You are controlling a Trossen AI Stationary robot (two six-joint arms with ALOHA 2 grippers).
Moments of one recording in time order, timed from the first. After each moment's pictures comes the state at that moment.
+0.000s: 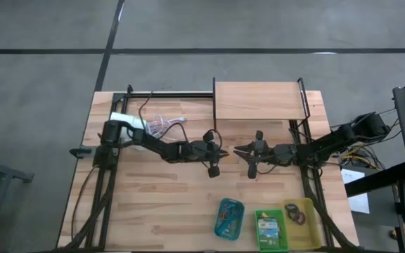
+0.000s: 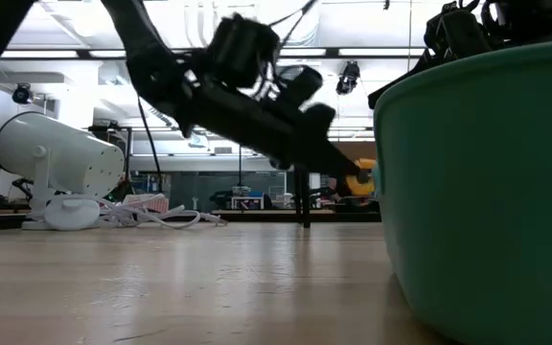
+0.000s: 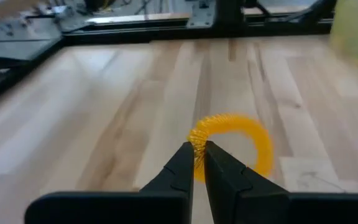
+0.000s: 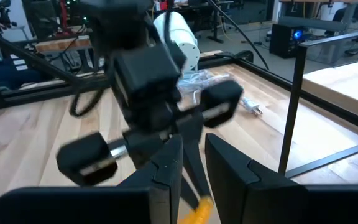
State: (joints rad) left arm -0.01 2.05 1.00 0.66 -0.17 0.03; right arm 0.20 1.23 0.27 0.79 0.46 0.21
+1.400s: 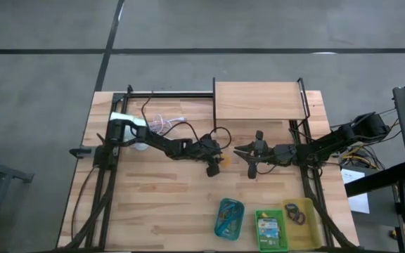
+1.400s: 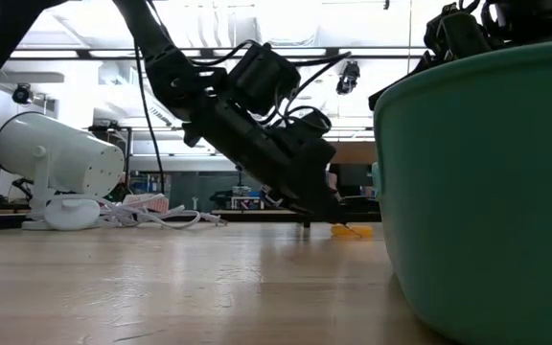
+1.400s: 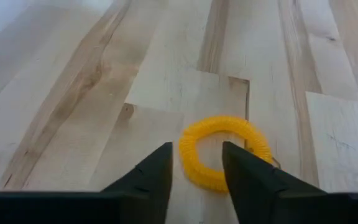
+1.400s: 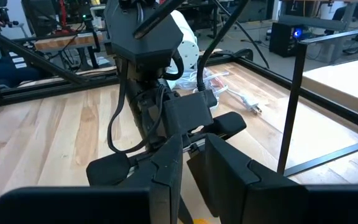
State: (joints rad) left arm 0.03 2.10 1.08 0.37 -0.08 -0.14; right arm 0.20 1.23 0.27 0.78 0.46 0.21
